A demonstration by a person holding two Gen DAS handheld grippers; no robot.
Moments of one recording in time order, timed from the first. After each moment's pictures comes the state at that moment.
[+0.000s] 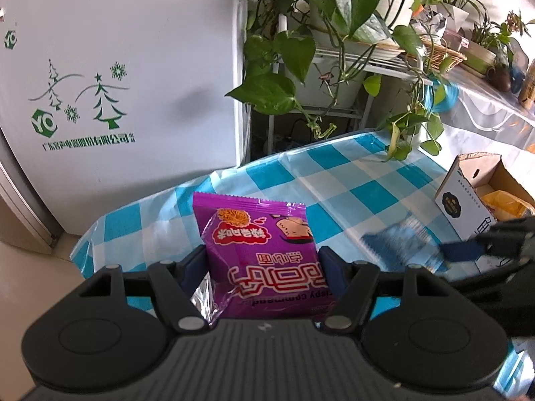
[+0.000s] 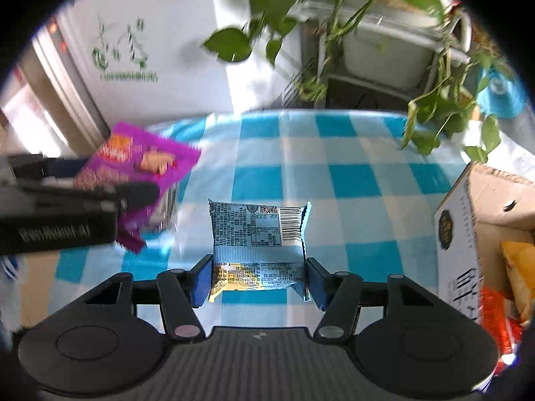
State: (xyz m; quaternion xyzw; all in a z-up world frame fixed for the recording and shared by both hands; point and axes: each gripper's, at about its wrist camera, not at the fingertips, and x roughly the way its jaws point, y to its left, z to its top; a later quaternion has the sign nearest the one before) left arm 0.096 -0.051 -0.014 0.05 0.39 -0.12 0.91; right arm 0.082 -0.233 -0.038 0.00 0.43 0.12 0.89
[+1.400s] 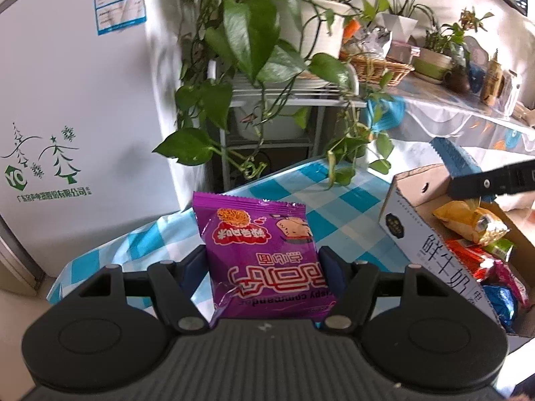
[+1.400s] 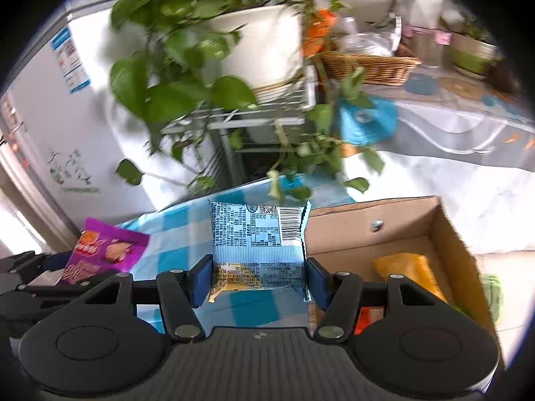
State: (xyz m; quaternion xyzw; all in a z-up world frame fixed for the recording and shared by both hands) left arm 0.069 -0.116 0.013 0.07 0.33 -0.17 0.93; right arm 0.038 -0.367 0.022 0.10 0.33 0.03 0.94
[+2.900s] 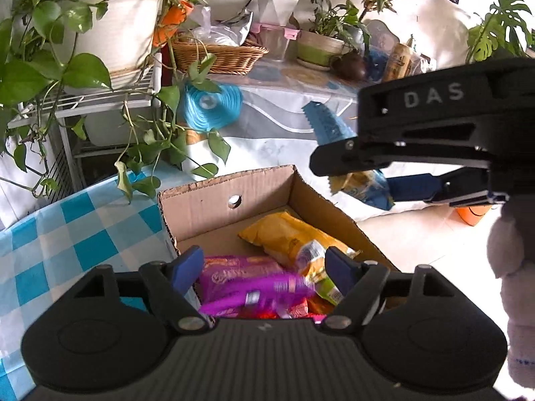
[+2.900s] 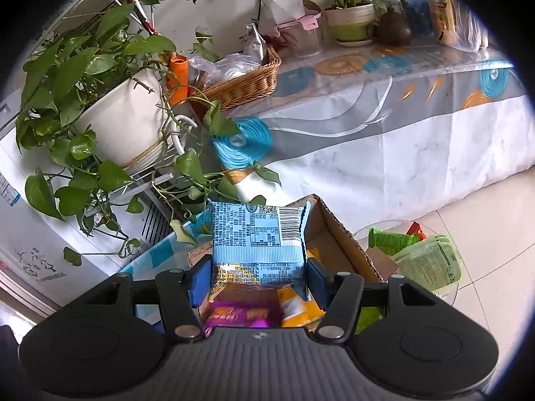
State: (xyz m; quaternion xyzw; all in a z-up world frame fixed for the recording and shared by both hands) left arm 0.038 -0.328 -0.001 0.05 0.34 -0.30 0.89; right arm 0.006 -0.491 0.021 0.25 0.30 -0.06 0.92
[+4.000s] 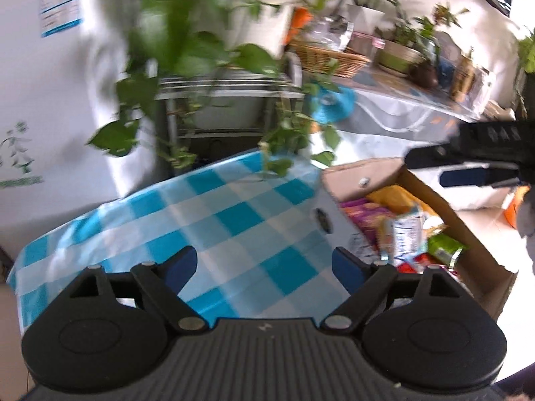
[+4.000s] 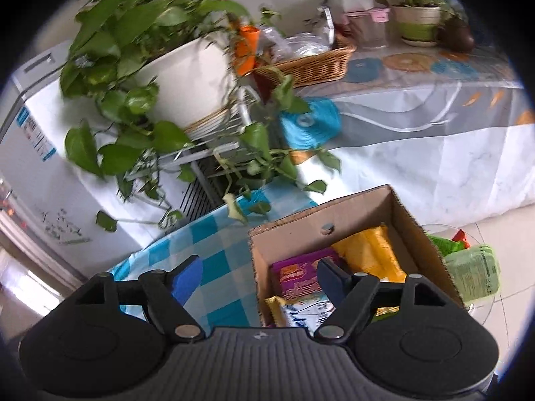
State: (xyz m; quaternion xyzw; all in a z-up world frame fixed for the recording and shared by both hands) left arm 0.047 -0.169 0.018 0.05 0.35 -0.20 0.91; right arm 0.028 -0.432 0.022 0.20 0.32 0.01 0.93
